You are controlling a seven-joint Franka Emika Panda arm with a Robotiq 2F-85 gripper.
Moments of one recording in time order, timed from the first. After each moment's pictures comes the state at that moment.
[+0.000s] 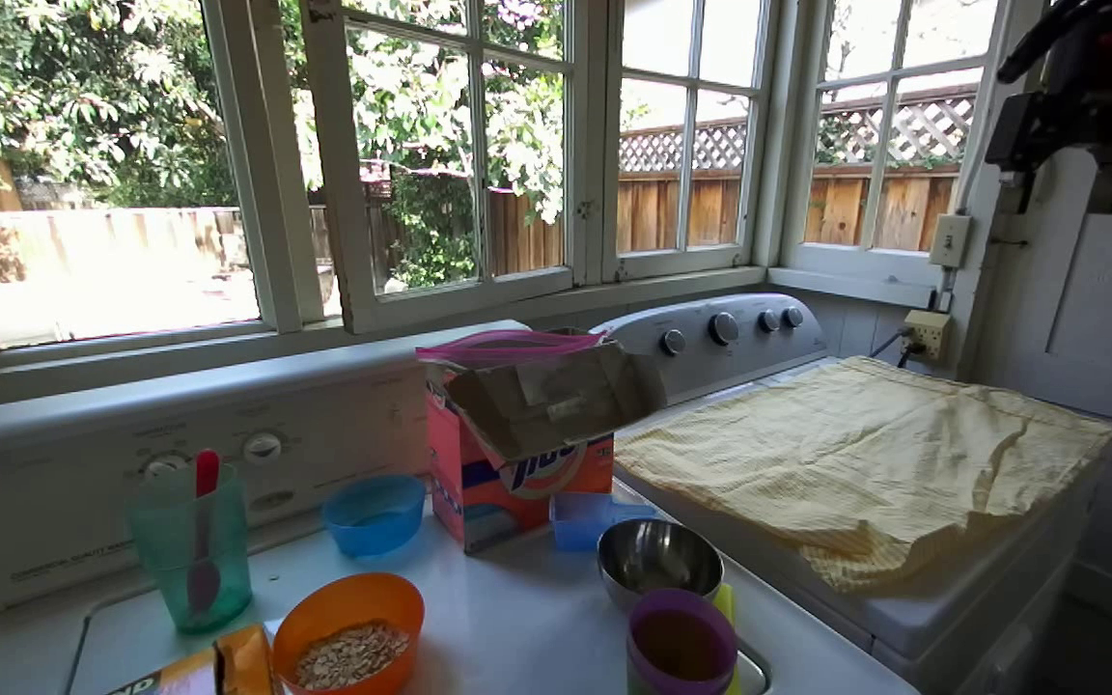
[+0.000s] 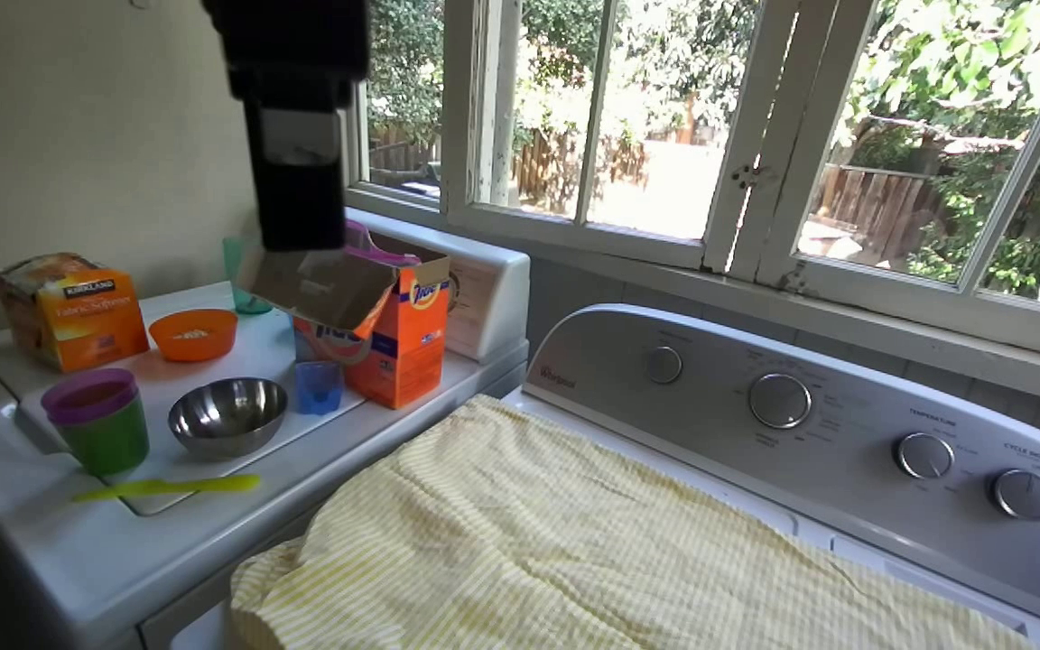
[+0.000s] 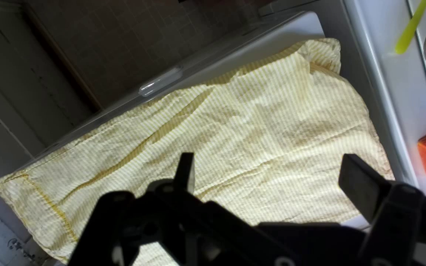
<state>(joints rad) -0.23 -0.64 -0.26 -2.27 -0.15 1.68 -0.12</state>
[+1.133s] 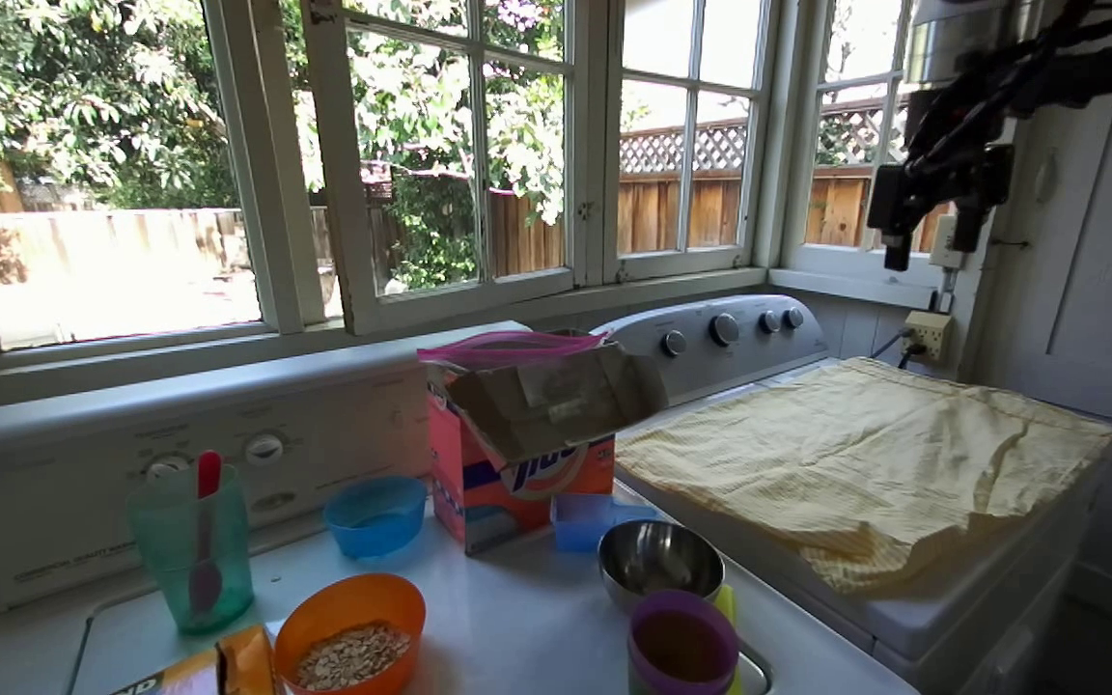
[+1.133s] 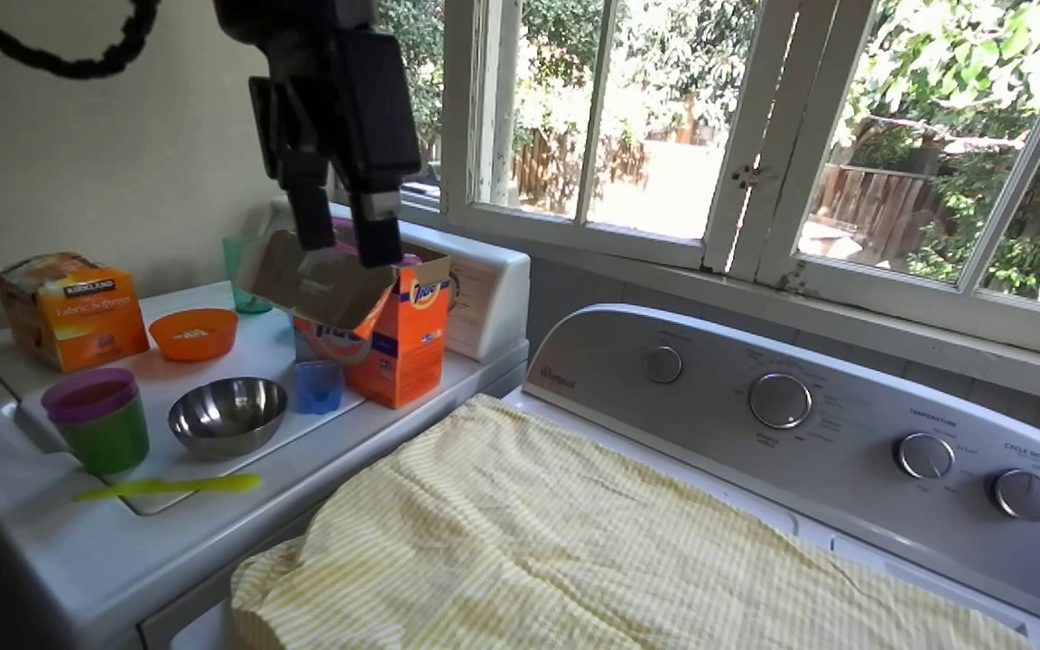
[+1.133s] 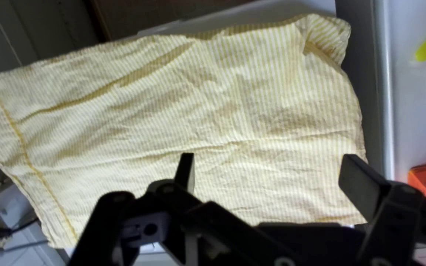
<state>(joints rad) -0.15 -0.63 -0.05 -2.44 -0.22 1.93 -0.07</state>
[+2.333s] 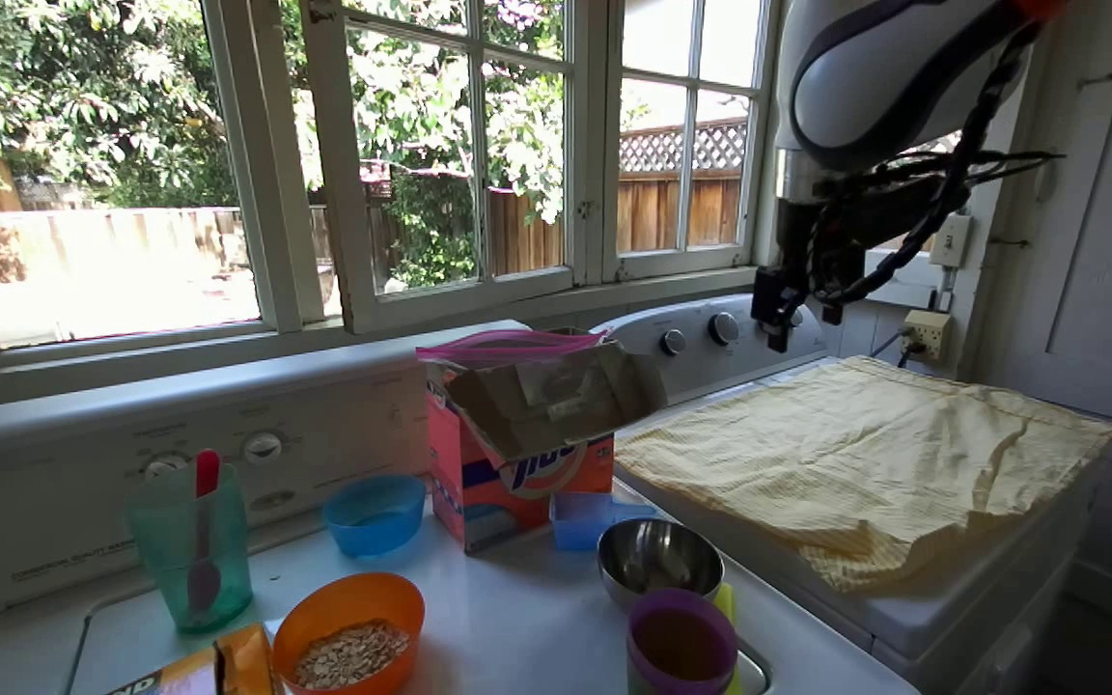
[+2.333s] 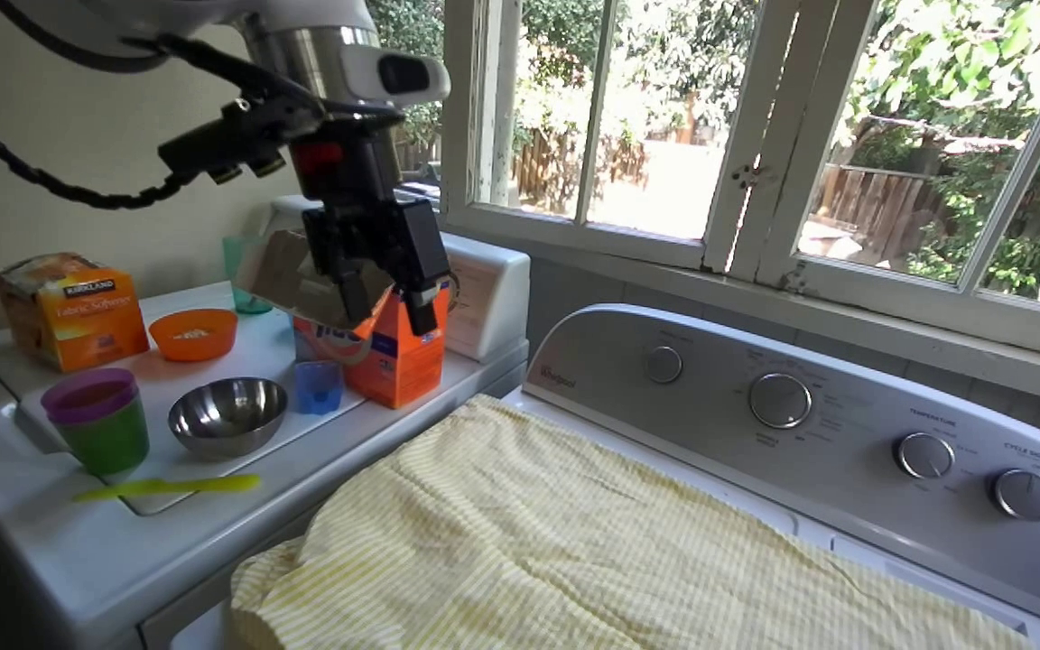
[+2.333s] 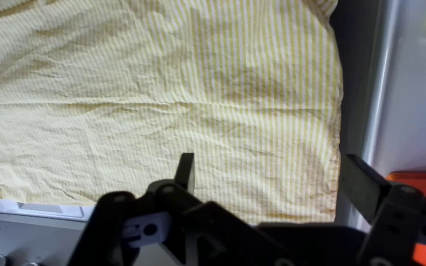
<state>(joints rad) -0.07 -0.41 0.05 -2.52 -0.27 2.26 0.02</state>
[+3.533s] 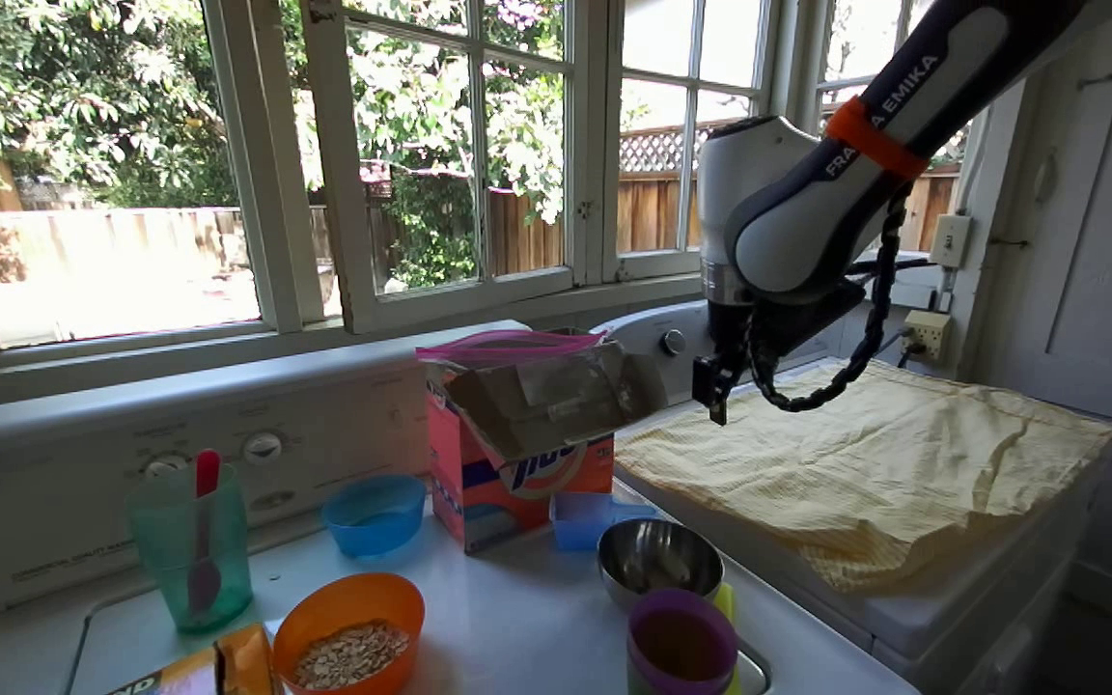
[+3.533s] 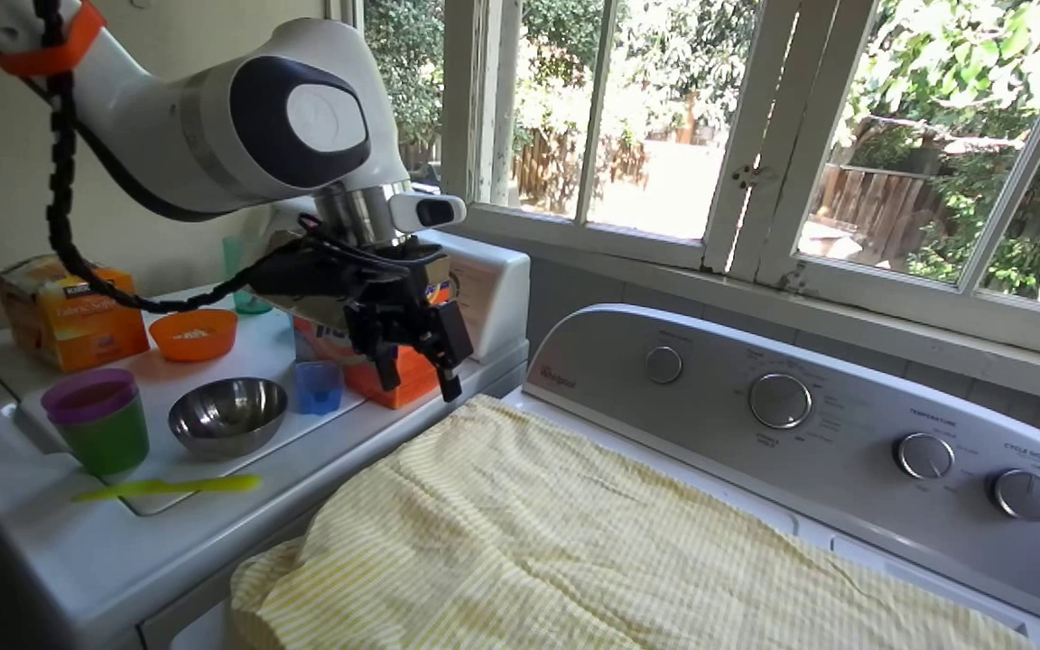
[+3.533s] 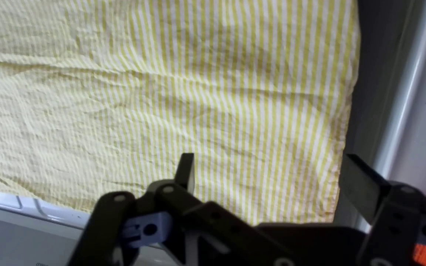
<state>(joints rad) -0.04 -0.07 0.08 -2.46 -0.47 2.50 0.19</state>
